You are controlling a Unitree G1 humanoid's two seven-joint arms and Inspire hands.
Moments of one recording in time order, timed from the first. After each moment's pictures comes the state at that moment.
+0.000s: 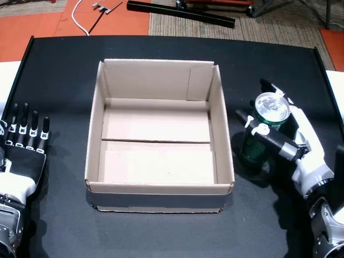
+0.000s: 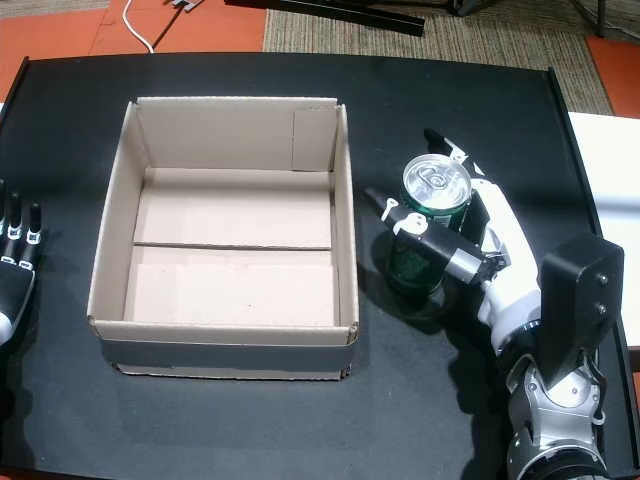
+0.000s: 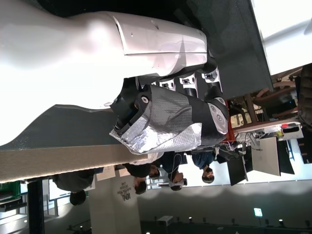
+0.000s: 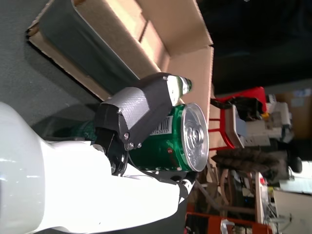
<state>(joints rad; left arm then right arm) -0.66 0.22 0.84 1.29 -0.74 0.12 -0.48 -0.64 -0.16 -0.30 1.30 0.10 -0.62 0.41</state>
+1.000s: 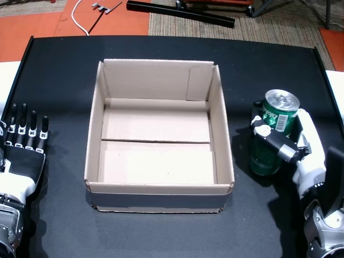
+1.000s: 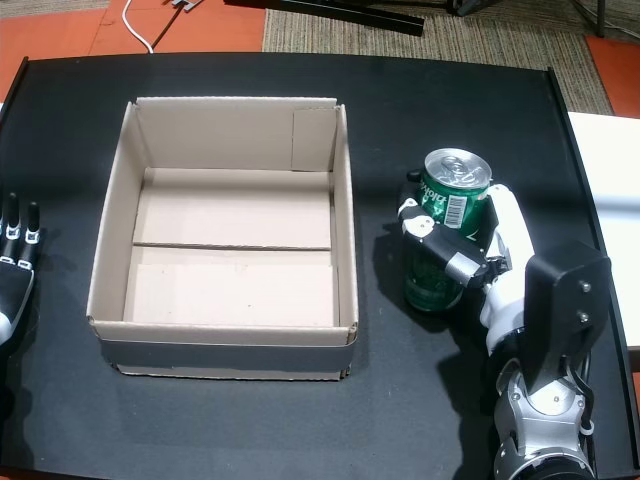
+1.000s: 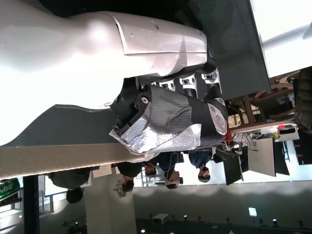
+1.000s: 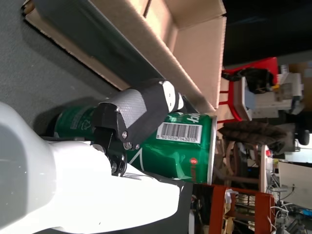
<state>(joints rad) -0.67 0.22 0.86 1.29 -0.75 0.13 -0.47 -0.63 -0.15 -0.21 1.30 -0.02 -0.66 0.14</state>
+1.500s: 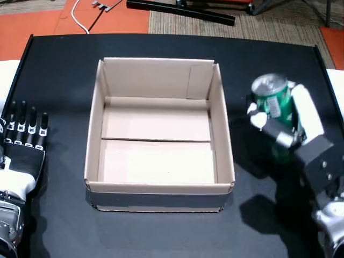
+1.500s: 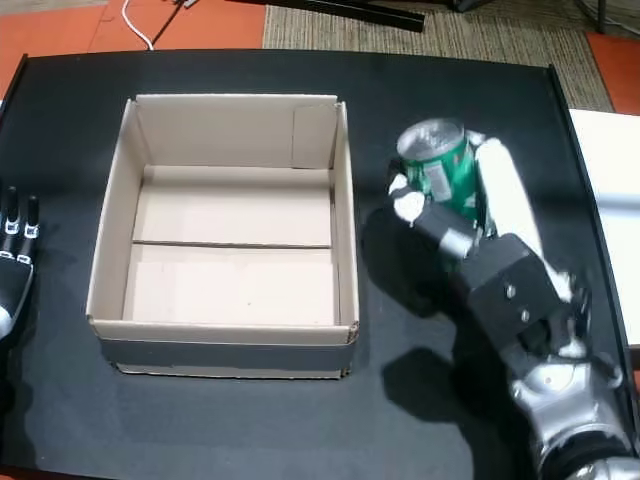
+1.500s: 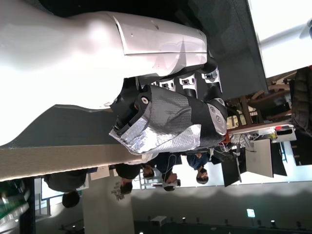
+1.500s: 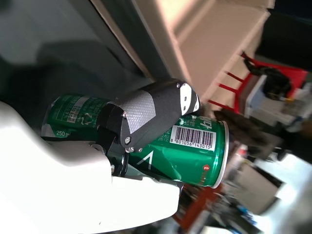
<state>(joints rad) -0.68 0.21 0.86 1.29 -0.75 0.11 -0.46 -0.72 -0.29 0.03 1.24 -0.33 -0.78 -0.21</state>
